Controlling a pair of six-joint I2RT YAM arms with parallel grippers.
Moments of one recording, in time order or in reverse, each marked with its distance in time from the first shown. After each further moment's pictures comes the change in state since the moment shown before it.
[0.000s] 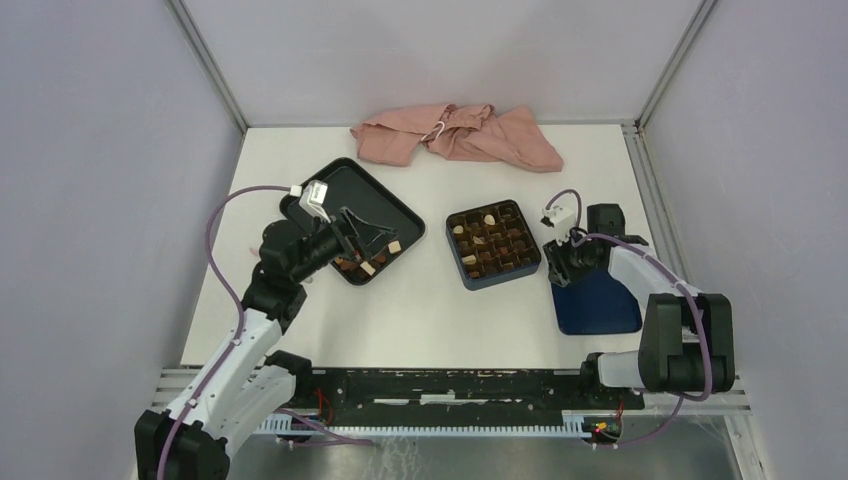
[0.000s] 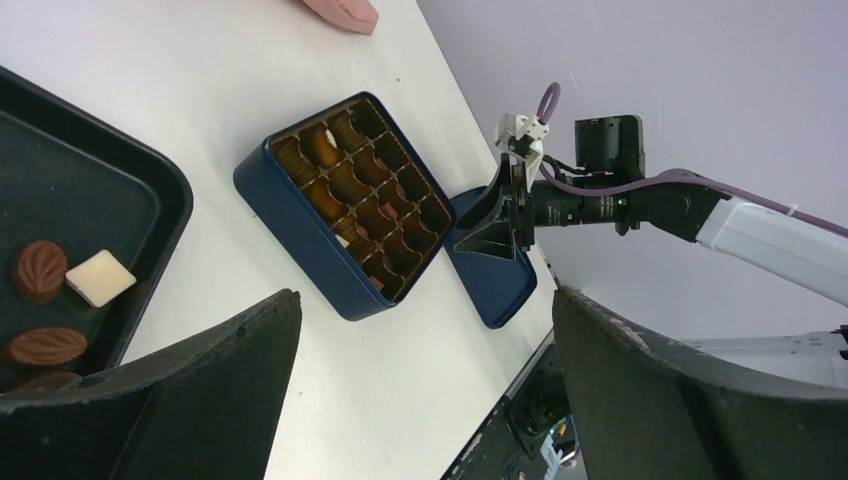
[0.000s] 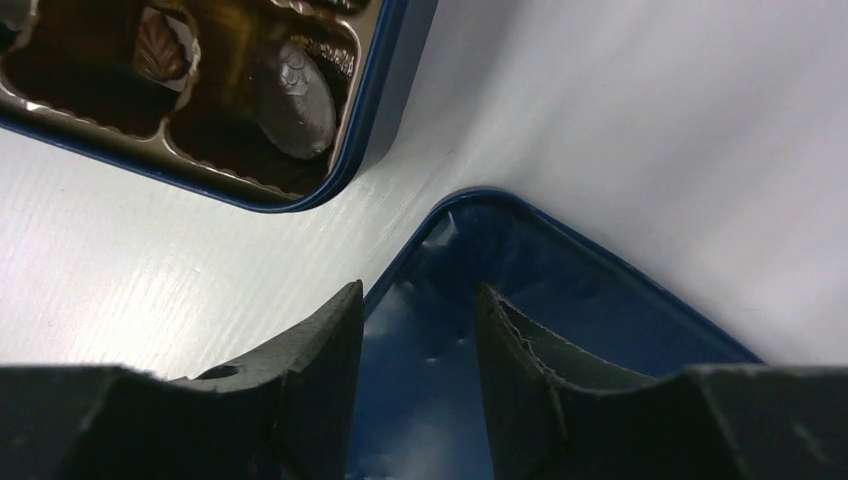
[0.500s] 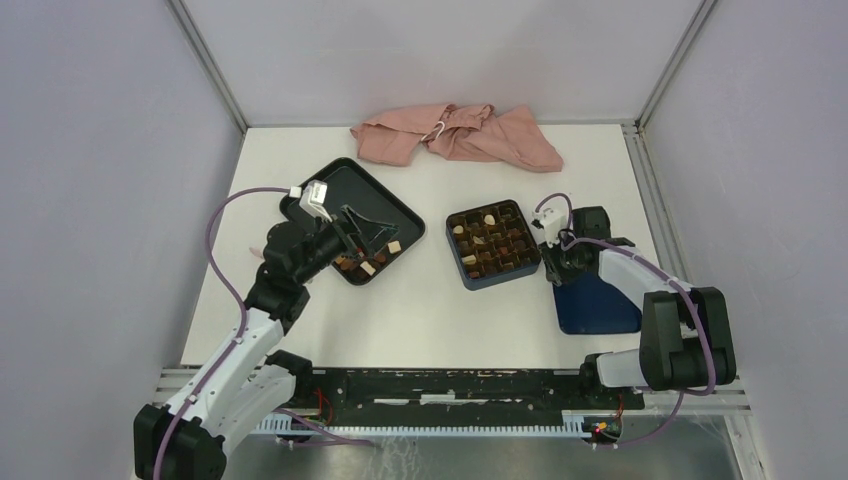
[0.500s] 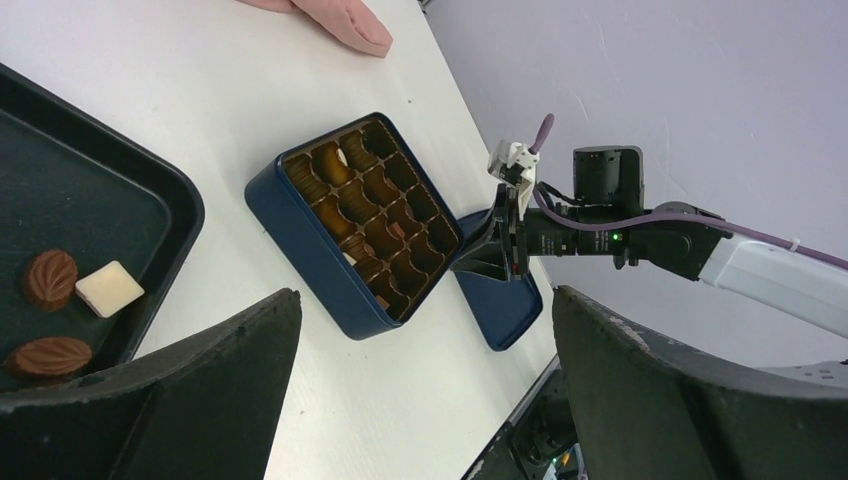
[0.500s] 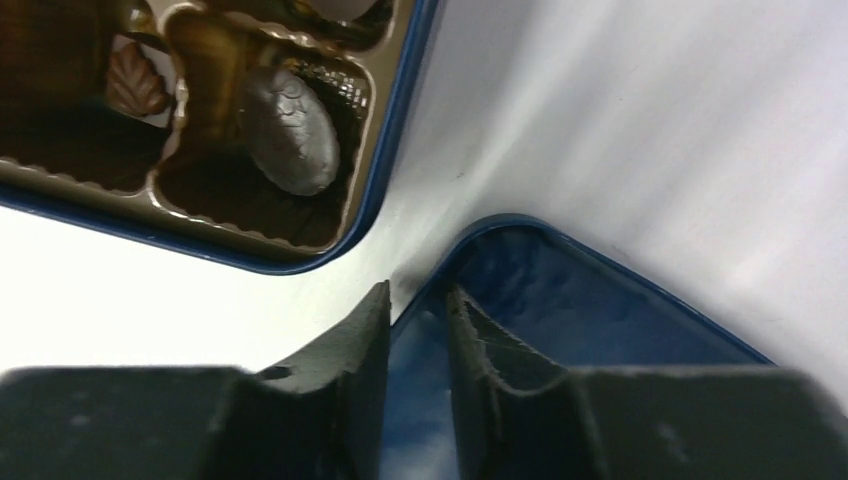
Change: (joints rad) left arm -0.047 0.011 -0.026 0.050 -0.098 -0.032; right arm 0.091 0.030 -0.040 0.084 0.114 0.108
